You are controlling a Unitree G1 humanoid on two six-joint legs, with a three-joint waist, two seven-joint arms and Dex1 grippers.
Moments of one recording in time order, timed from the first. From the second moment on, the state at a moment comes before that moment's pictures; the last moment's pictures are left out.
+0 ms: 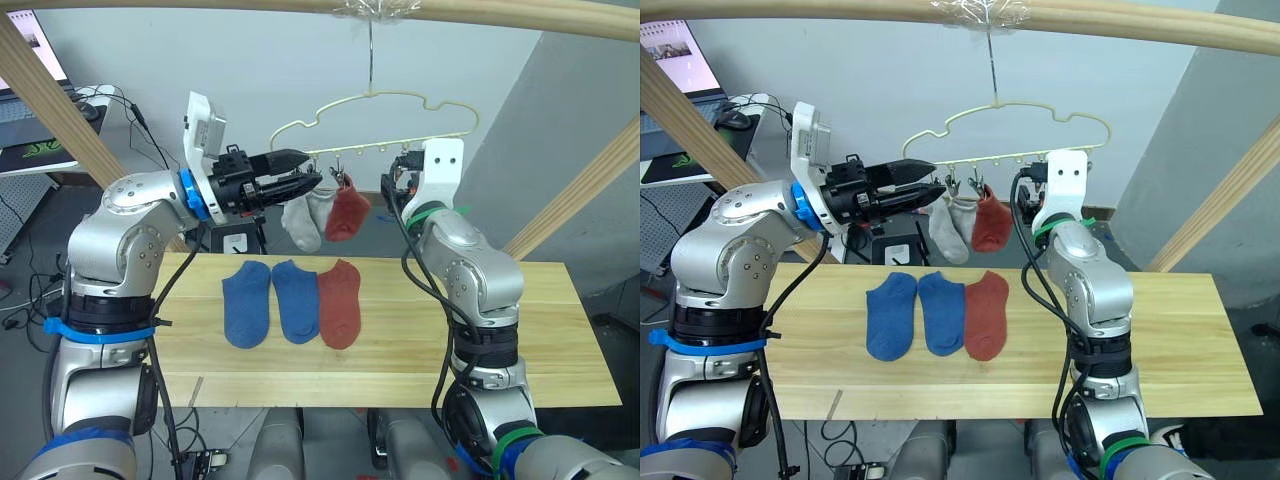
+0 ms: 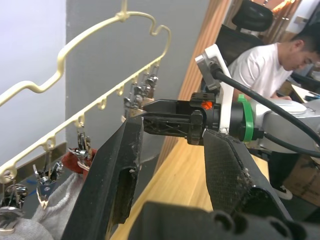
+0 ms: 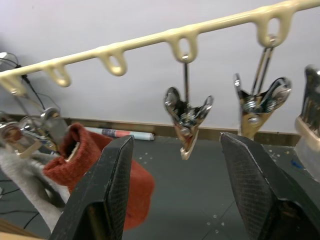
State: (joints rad) left arm -0.77 0.64 0.07 -0.04 -0.60 0.58 -0.97; right arm -0.74 0.02 -0.06 -0.19 0.17 0.89 -0.12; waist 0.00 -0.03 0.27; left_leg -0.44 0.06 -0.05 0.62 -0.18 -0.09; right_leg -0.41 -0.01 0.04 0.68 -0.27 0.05
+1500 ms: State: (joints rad) left arm -0.72 0.64 0.07 -0.11 -0.59 0.58 -0.88; right arm -0.95 0.00 -0.09 0.15 0.17 0.74 -0.09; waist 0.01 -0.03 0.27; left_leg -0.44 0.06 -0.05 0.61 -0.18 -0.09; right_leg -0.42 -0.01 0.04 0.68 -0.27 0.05
